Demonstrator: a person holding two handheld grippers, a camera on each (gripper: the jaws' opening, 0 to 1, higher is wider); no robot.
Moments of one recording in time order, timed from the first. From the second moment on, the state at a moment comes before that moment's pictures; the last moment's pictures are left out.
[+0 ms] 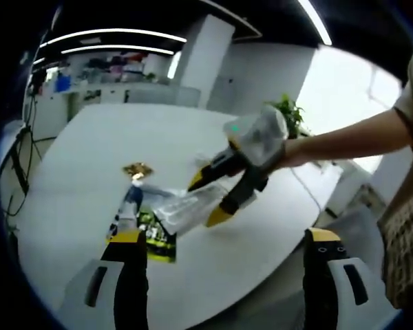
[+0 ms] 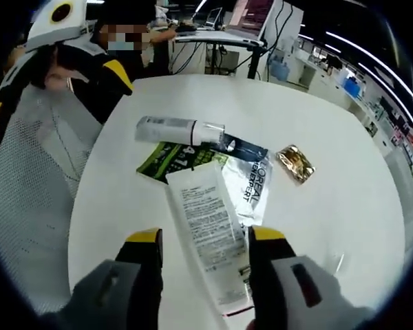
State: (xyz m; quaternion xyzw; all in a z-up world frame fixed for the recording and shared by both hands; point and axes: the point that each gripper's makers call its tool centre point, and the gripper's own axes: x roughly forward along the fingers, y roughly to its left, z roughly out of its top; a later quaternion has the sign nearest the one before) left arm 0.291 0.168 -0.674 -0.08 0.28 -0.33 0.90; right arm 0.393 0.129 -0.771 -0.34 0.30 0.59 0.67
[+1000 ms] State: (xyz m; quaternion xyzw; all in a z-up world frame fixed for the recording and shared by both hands) left arm 0.293 0.167 -0.674 -0.09 0.28 -0.34 0.89; right arm 0.395 0.133 -0.781 -0.36 0.33 0.59 0.64
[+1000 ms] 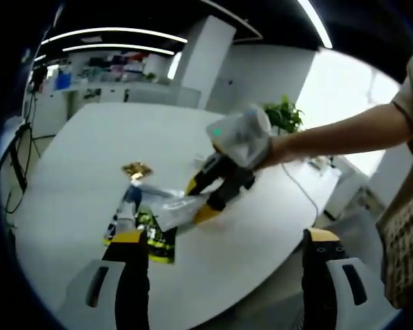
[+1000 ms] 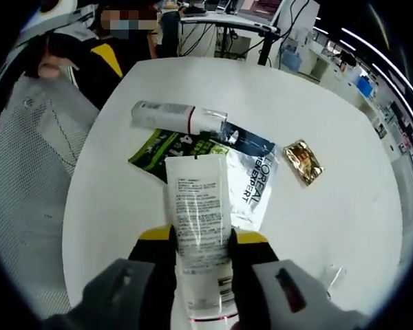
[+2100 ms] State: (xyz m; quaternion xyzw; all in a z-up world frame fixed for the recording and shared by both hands) left arm 0.307 0.136 -0.604 -0.19 0.23 -0.40 0.87; right arm 0.365 0.117 -0.653 0.05 0.27 0.53 0.80
